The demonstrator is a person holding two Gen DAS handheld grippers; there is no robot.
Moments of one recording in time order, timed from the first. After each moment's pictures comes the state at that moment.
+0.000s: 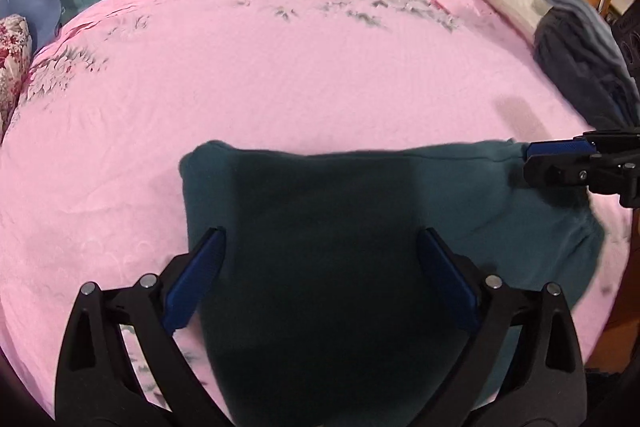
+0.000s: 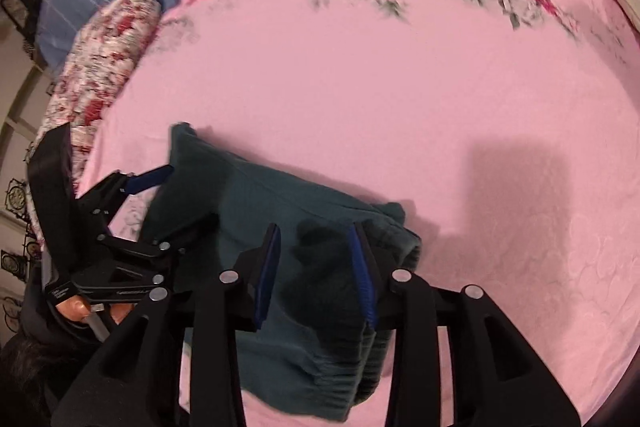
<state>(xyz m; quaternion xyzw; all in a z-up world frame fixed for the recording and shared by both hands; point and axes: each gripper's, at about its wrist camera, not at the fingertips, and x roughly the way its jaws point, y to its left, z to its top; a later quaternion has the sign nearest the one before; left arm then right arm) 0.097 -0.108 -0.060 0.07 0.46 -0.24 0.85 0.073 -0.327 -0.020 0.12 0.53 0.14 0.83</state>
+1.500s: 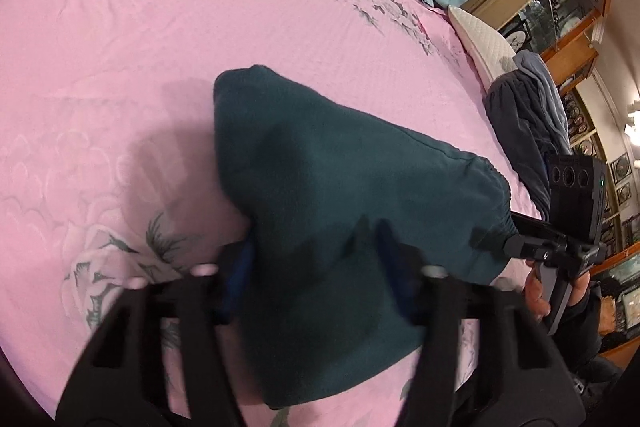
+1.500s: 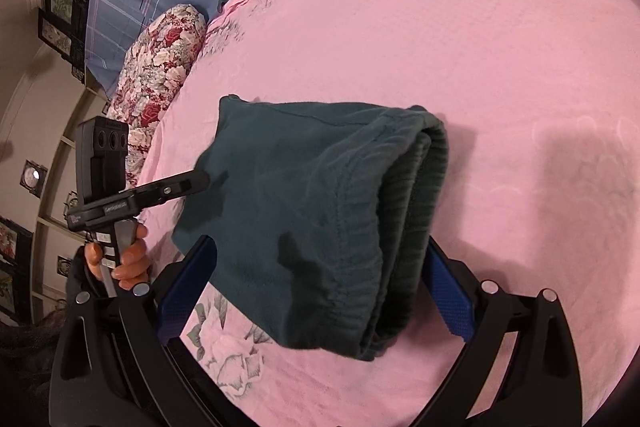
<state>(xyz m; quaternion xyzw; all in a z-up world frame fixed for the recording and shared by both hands) 0.106 -0.045 -0.078 -0.12 0.54 -0.30 0.78 0.028 -0.337 -0.054 0.21 0.51 0.22 0.80</state>
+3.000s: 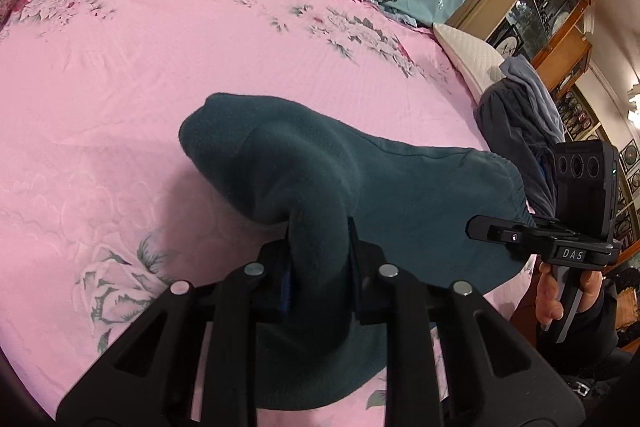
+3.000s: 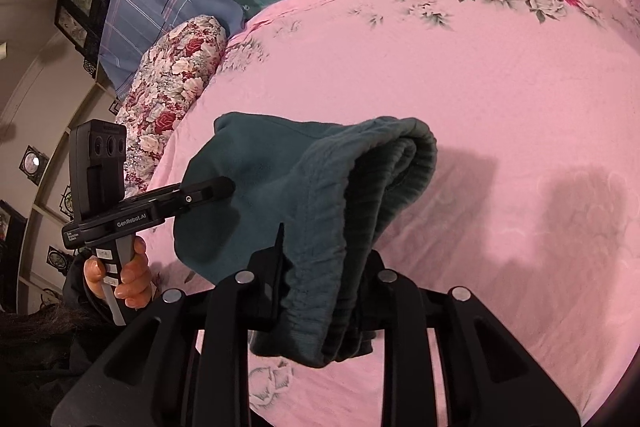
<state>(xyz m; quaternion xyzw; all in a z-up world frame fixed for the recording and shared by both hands) 0.085 -0.058 -0.036 -0.09 0.47 -0.30 0.82 0.028 -0.329 -0.021 0.20 0.47 0.23 0.83</state>
